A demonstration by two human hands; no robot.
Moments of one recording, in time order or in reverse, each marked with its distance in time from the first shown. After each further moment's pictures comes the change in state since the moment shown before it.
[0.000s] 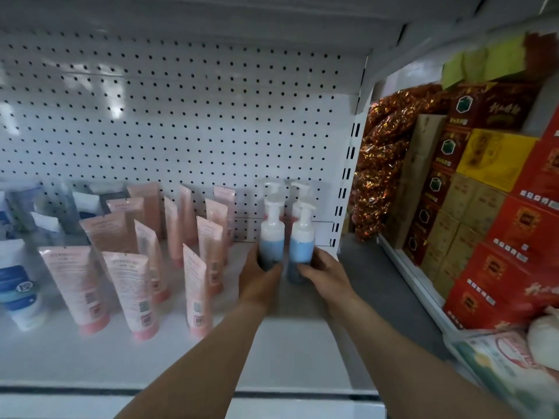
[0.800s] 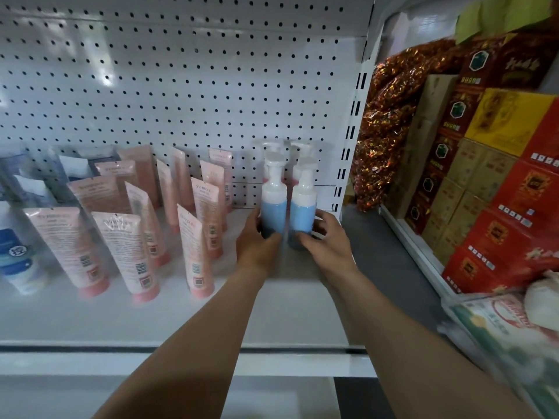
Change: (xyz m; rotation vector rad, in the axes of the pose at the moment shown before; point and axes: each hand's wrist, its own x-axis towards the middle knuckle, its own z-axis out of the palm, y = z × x) left_hand 0.001 -0.010 -0.001 0.114 0.036 0.080; right_hand -0.007 0.014 0.006 -0.146 0.129 -0.074
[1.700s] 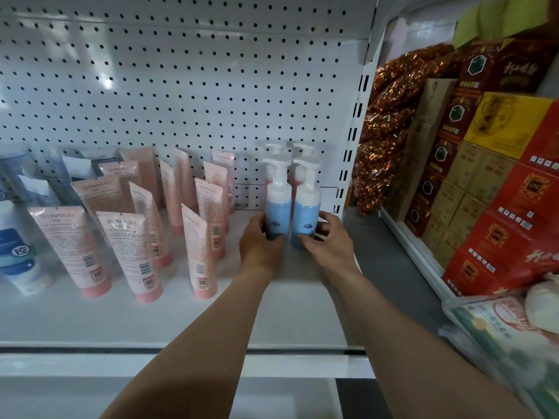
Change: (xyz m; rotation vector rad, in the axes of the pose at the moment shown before) left_hand 0.003 -0.002 0.003 0.088 0.070 0.032; right_hand 0.000 0.001 0.003 -0.097 0.065 0.012
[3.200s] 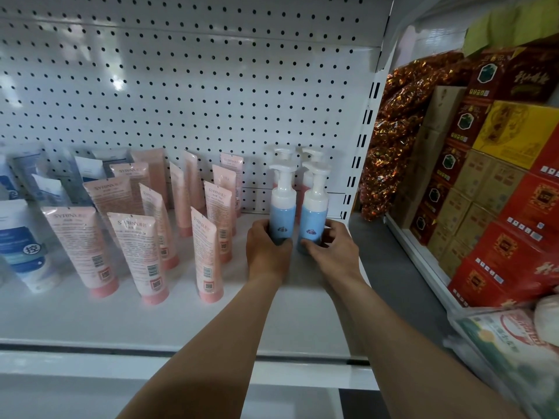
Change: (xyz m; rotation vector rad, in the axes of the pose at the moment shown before) left_hand 0.008 -0.009 0.006 0.096 0.100 0.034; right_hand -0.007 -0.011 0.001 -0.094 0.016 -0.035
